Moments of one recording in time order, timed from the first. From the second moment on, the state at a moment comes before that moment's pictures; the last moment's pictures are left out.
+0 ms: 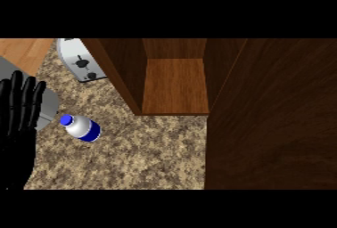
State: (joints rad) left arm 0.01 0.12 0.01 -2.10 -0.02 0.01 -0.05; right arm -0.01 -0.08 -0.03 -2.10 0.03 -0.02 0.01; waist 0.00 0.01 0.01
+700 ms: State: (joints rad) left arm 0.07 0.10 0.26 -2.14 0.25 0.08 0.15; right arm 0.21 -0.07 0.19 -2.35 -0.07 0.11 0.13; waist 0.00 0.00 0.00
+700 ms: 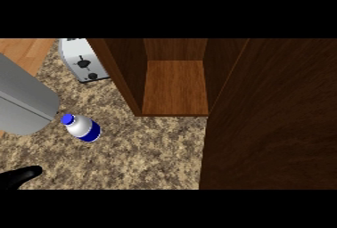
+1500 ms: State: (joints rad) left arm 0.14 0.15 0.36 -2.38 0.32 0.15 0.46; right arm 0.27 -0.02 0.47 -2.48 0.04 0.01 0.27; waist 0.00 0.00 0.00
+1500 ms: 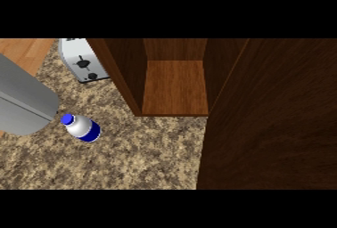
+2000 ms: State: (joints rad) left arm 0.15 0.15 0.39 -2.37 0.32 0.13 0.49; right arm 0.25 -0.04 0.55 -2.48 0.07 -0.07 0.29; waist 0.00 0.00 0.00
